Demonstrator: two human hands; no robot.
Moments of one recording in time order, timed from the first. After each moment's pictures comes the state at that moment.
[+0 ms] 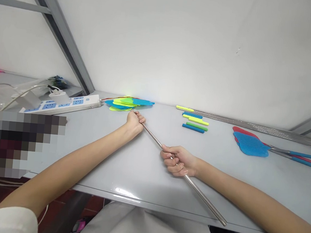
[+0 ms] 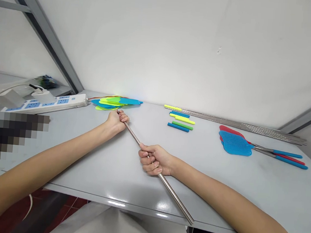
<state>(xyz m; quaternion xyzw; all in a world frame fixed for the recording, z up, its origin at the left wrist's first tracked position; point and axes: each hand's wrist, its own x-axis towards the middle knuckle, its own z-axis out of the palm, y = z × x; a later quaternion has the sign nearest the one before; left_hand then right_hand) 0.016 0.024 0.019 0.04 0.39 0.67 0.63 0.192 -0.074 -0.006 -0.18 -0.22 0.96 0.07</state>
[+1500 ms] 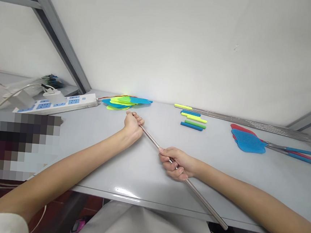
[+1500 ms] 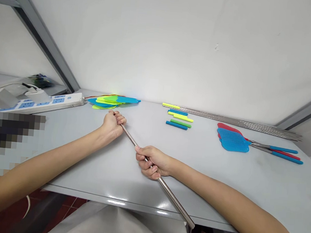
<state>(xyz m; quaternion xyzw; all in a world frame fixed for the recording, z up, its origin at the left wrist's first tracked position) 0.030 -0.006 0.029 0.06 0.39 0.71 0.59 0.189 -0.088 -0.001 -0.27 -0.35 0.89 0.08</state>
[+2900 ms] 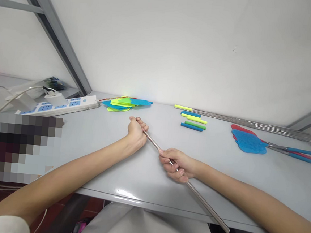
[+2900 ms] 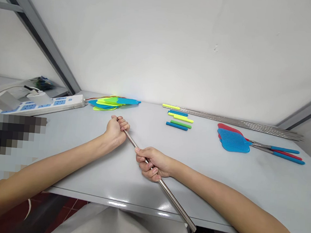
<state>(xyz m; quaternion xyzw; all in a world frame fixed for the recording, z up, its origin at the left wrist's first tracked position) 0.042 -0.023 0.027 0.06 0.39 0.70 0.59 0.188 -0.086 -0.005 -0.25 -0.36 0.90 0.07</state>
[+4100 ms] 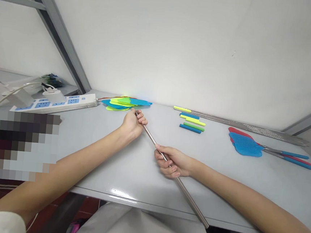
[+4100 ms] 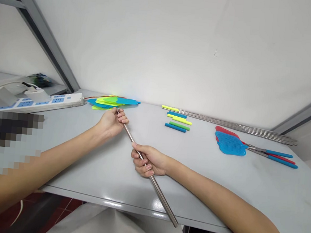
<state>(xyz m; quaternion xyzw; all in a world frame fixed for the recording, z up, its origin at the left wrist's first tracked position) 0.026 -0.010 0.042 0.14 0.36 0.63 0.67 0.183 -0.080 0.000 -0.20 -0.32 0.92 0.08</state>
